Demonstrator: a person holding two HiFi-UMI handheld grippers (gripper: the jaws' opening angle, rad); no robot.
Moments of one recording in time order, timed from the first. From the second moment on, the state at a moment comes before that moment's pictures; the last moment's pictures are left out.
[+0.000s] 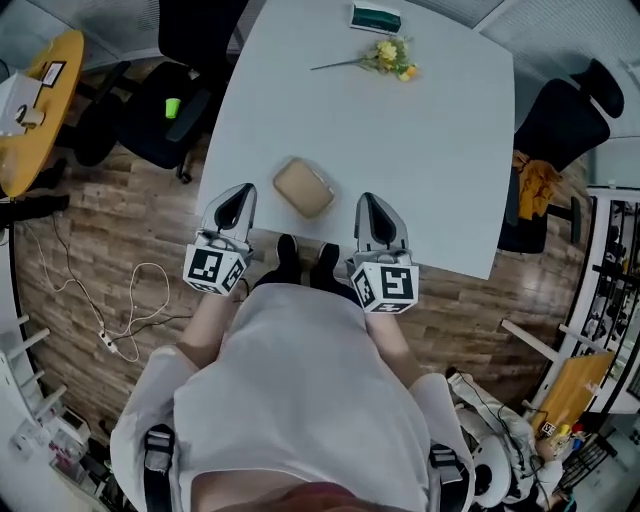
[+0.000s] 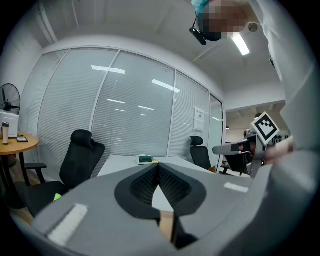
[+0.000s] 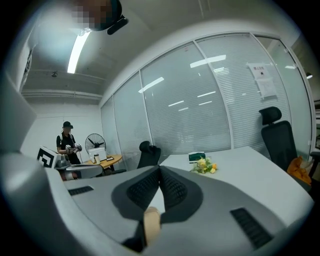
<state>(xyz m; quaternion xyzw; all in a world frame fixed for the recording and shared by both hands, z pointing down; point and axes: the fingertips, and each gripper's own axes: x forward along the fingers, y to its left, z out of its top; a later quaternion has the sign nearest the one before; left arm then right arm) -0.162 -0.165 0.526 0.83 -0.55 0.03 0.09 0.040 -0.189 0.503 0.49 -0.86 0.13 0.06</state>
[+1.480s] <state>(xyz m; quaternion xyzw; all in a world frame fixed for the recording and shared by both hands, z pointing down) -0.156 -0.144 0.571 0.82 -0.55 0.07 0.14 0.007 -0.189 0.656 0.44 -0.84 0.21 0.23</state>
